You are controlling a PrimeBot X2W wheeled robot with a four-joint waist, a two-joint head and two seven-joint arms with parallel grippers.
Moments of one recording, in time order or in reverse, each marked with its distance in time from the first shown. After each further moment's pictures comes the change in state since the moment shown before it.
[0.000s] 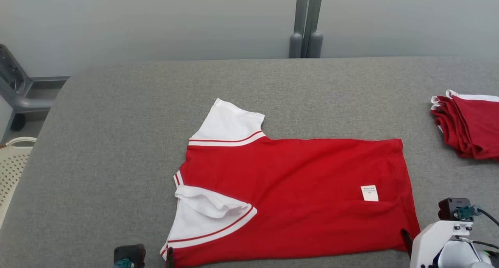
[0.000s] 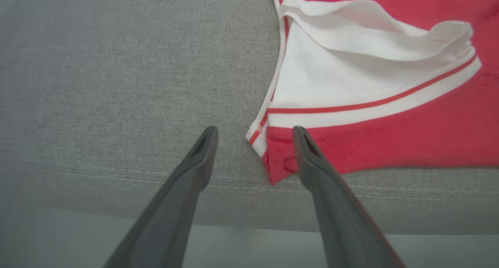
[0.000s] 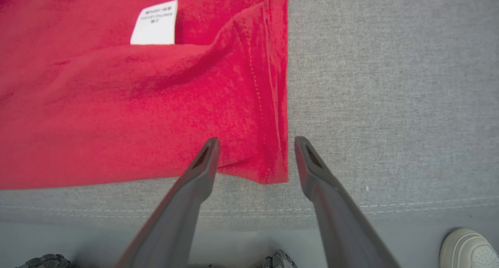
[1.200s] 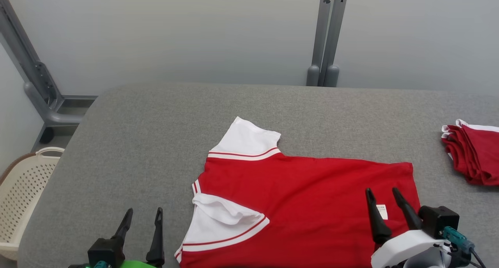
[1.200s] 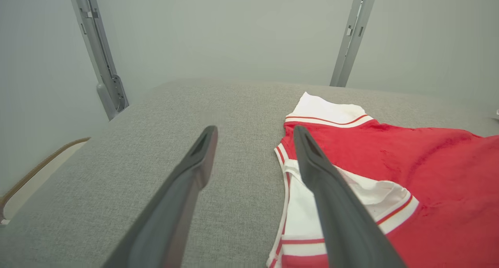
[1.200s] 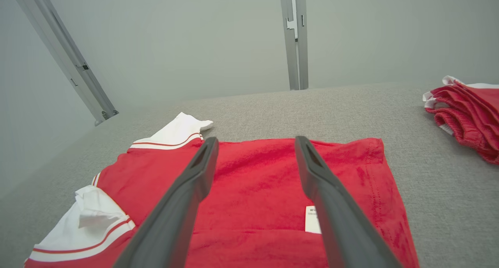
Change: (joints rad) left arm 0.004 -0.085 0.240 -0.032 0.176 -0.237 -0.342; right arm -0.004 0.052 0.187 0.018 0.108 0.000 -0.711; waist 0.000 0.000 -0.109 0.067
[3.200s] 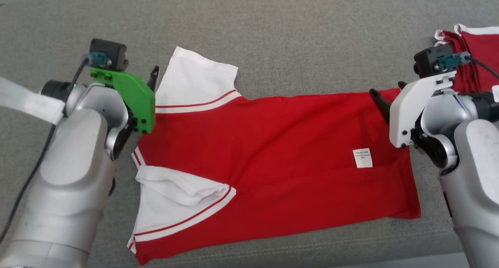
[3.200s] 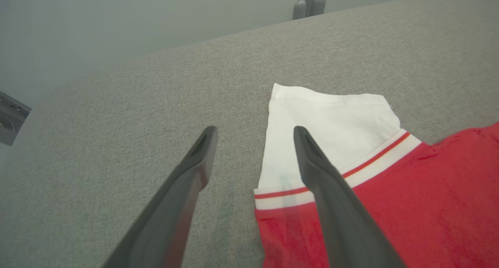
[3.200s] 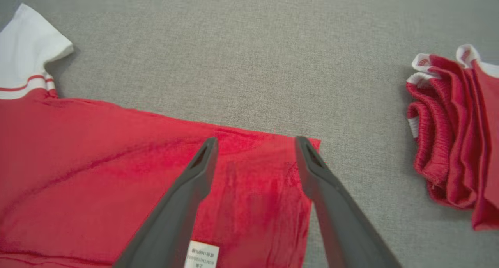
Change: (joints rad) left arm -0.834 0.002 -0.085 0.407 0.038 -0.145 0.525; right arm -0.552 -0.190 0.070 -0.062 0.015 0.000 0.857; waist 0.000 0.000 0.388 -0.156
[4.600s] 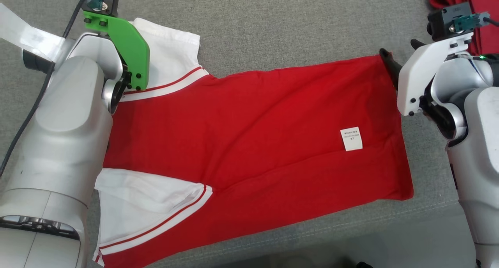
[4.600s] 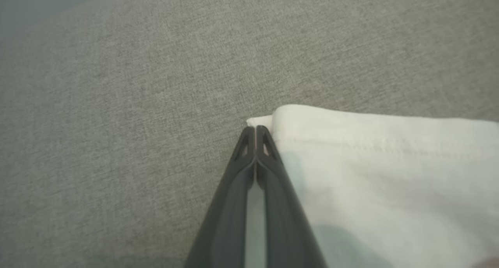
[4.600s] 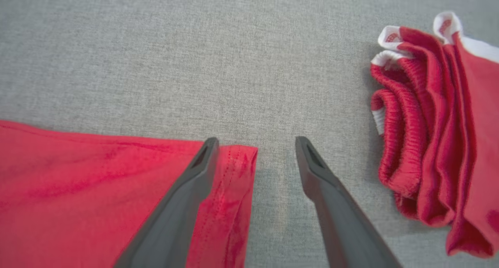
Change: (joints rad) left arm -0.297 -0.041 -0.082 0.283 0.018 0.024 0.069; right arm -0.147 -0.030 0.006 0.027 -0.040 0.000 -0.028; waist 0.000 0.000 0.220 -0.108
